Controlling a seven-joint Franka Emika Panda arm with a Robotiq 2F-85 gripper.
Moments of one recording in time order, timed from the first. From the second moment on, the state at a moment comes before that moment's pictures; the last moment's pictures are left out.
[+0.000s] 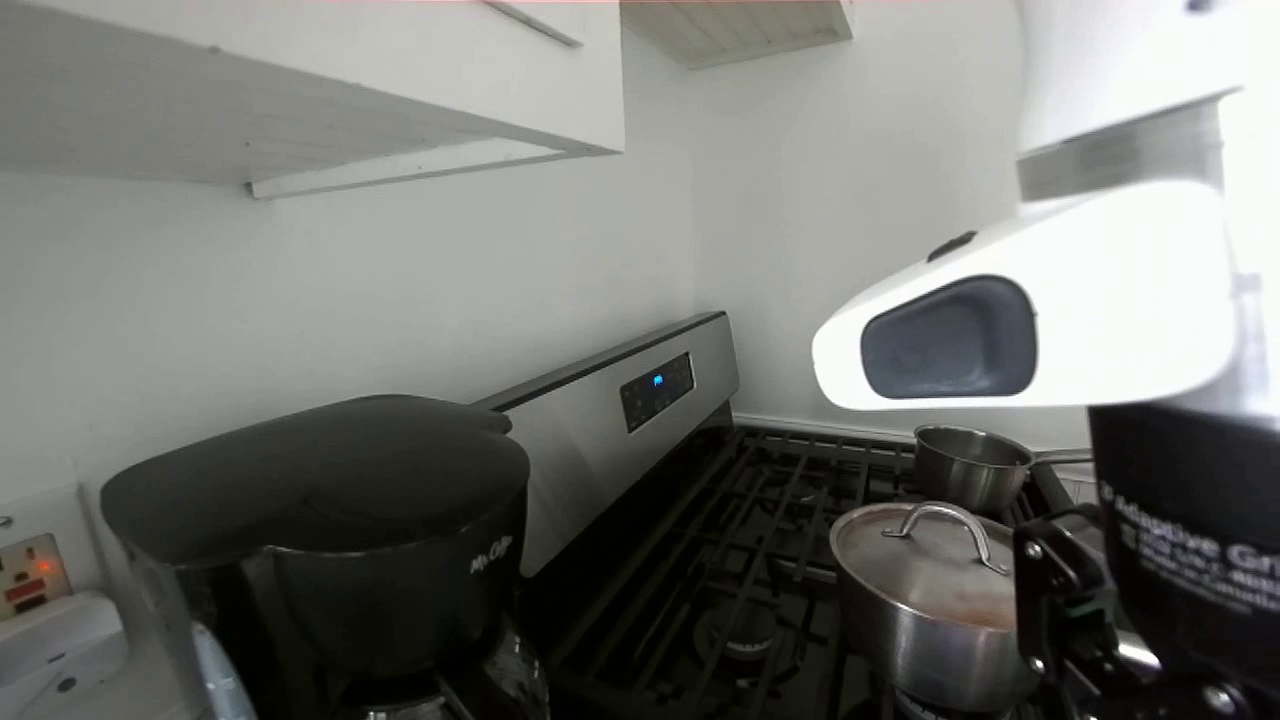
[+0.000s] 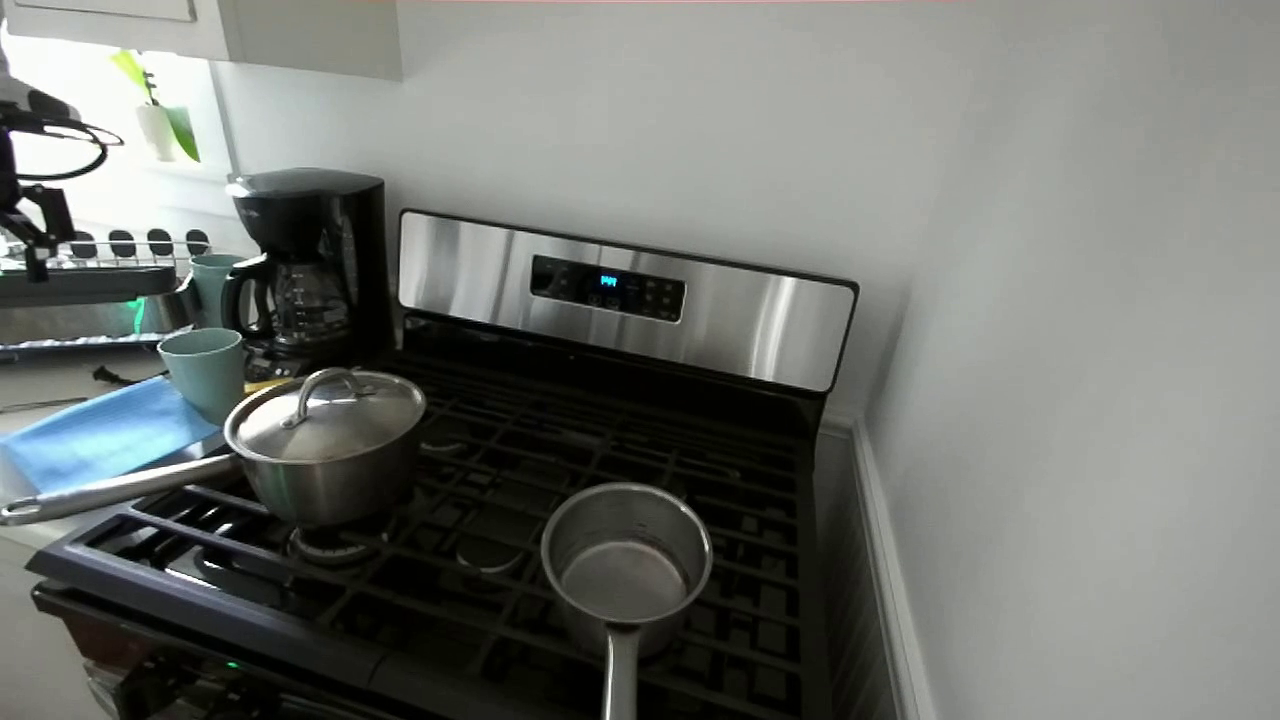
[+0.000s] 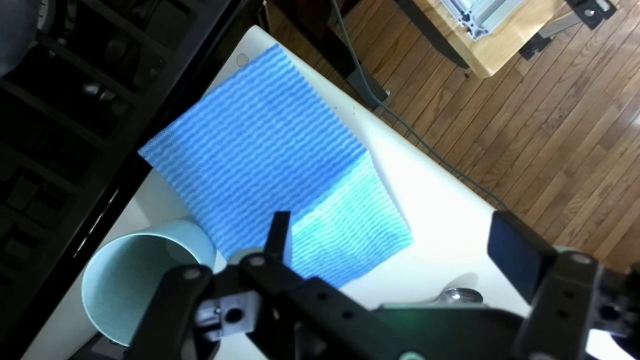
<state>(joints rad) 0.31 -0.28 0.27 -2.31 0.08 1.82 -0.26</state>
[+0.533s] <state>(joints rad) 0.30 -0.28 0.25 -2.37 0.10 1.88 -0.19</state>
